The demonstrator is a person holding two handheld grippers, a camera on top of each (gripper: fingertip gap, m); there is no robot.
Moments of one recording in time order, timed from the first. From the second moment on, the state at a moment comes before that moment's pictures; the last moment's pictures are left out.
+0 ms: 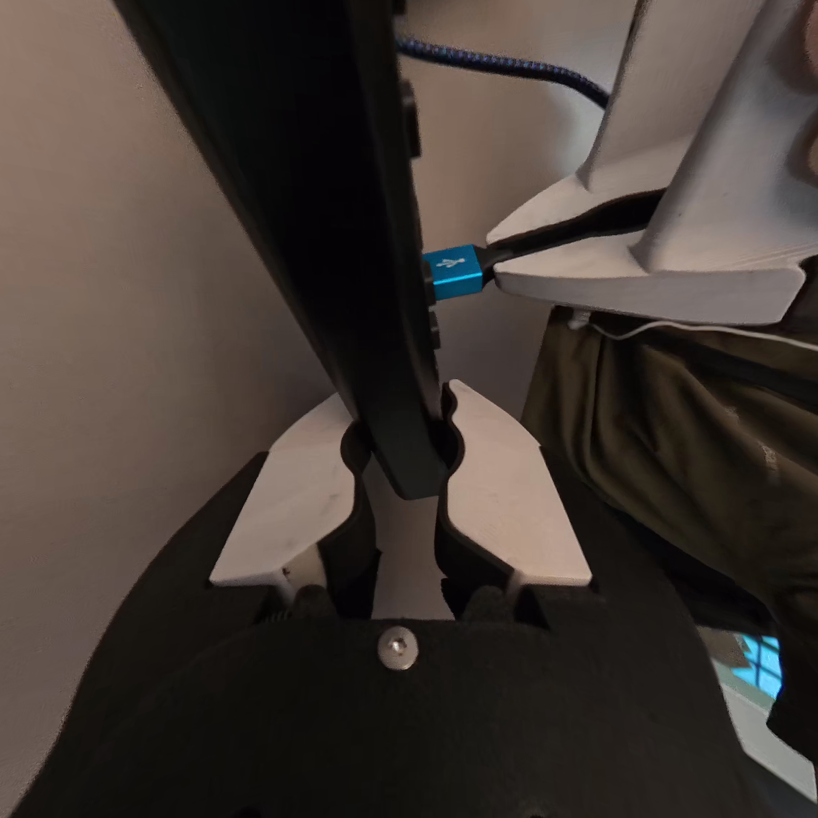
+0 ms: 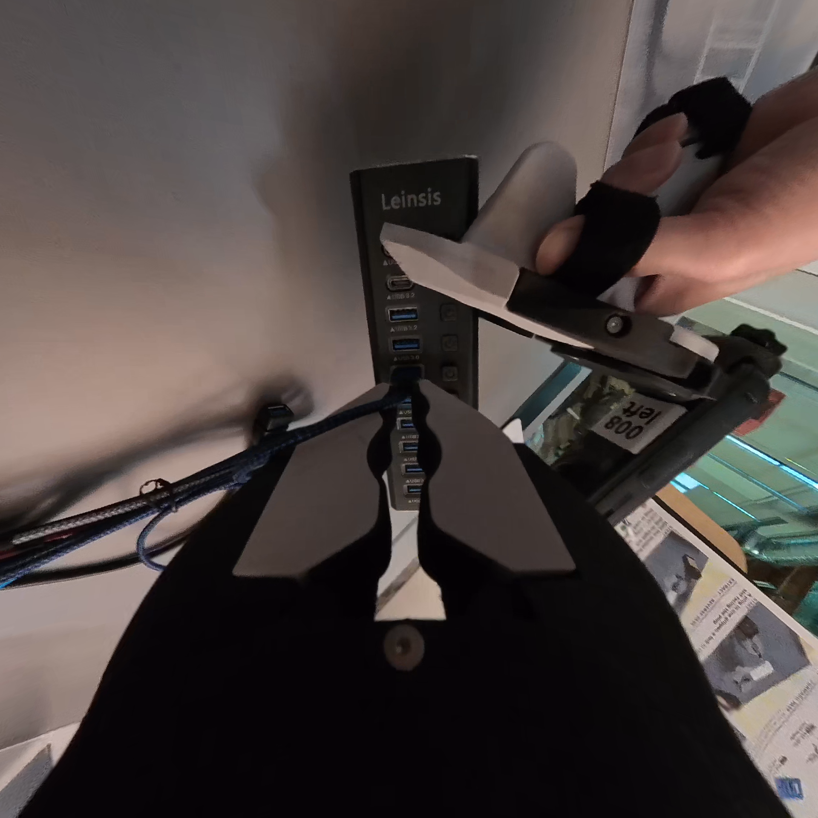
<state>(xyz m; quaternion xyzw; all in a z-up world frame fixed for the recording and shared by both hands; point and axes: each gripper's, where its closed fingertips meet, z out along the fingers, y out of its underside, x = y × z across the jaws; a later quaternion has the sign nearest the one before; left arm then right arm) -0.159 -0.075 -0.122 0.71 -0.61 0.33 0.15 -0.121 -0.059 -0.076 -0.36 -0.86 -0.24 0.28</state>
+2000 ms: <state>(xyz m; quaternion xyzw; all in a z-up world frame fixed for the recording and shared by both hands) -0.114 0.073 -0.087 0.69 -0.49 0.39 -0.37 -0.111 0.092 -0.018 -0.58 -0.54 0.46 0.40</state>
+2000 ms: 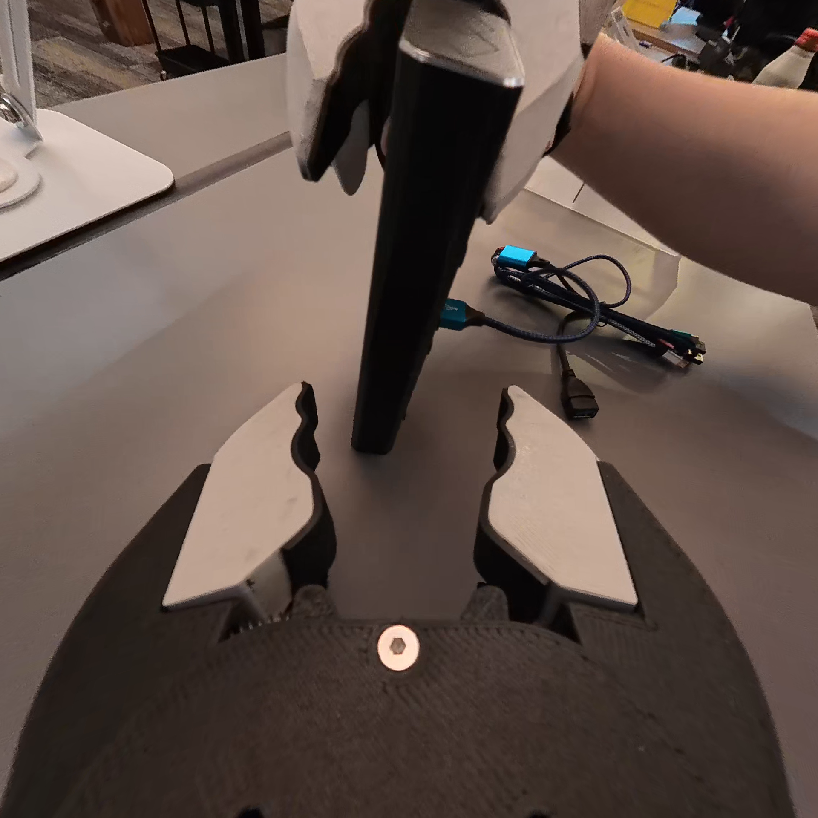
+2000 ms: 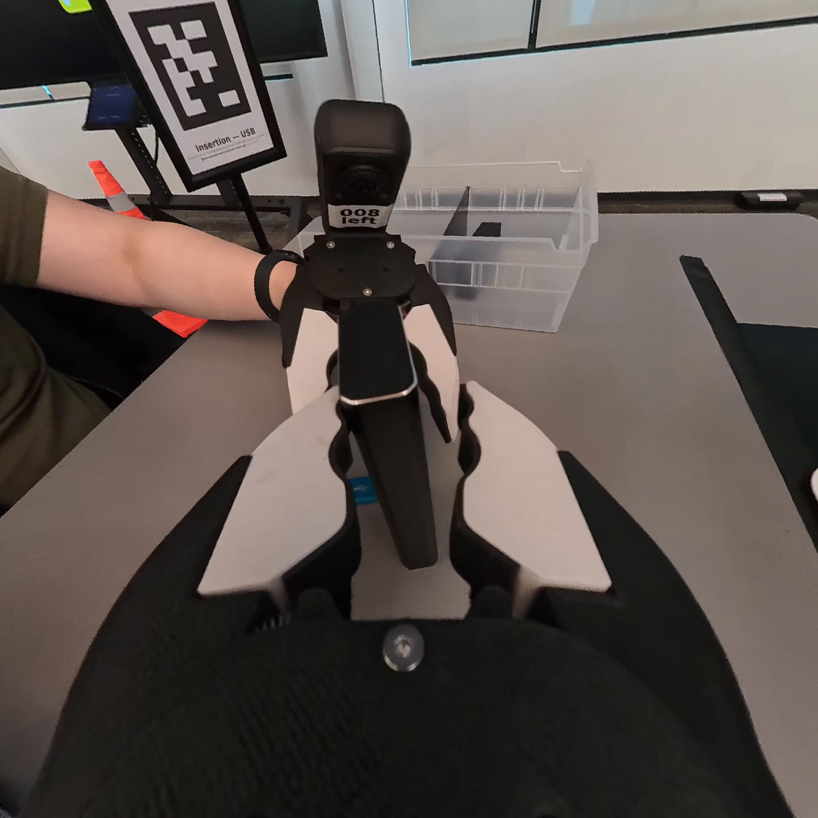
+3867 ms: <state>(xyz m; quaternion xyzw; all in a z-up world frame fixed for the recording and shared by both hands) 0.027 -0.062 -0.055 0.64 -0.64 0.19 -0.38 0.074 -0.109 -0.154 -0.94 -0.15 0.07 0.31</state>
